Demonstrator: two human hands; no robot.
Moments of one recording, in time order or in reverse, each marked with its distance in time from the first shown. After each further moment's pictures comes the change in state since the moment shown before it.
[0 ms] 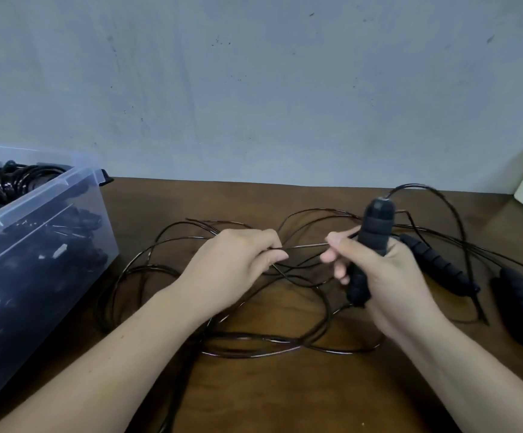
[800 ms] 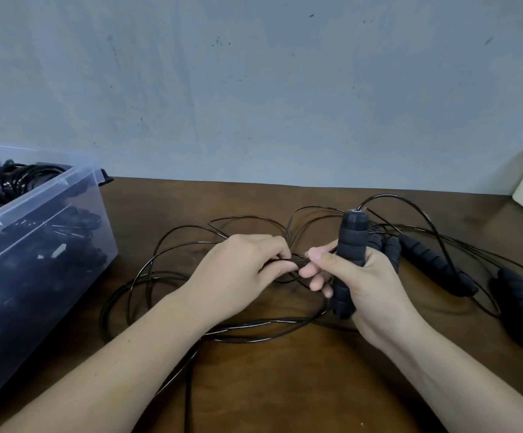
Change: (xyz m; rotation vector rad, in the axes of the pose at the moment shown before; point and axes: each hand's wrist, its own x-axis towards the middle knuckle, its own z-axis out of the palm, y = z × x) left_hand 0.000 0.008 0.009 -0.018 -0.014 0.028; right_hand -0.005 0.010 0.012 -0.007 -0.069 0.076
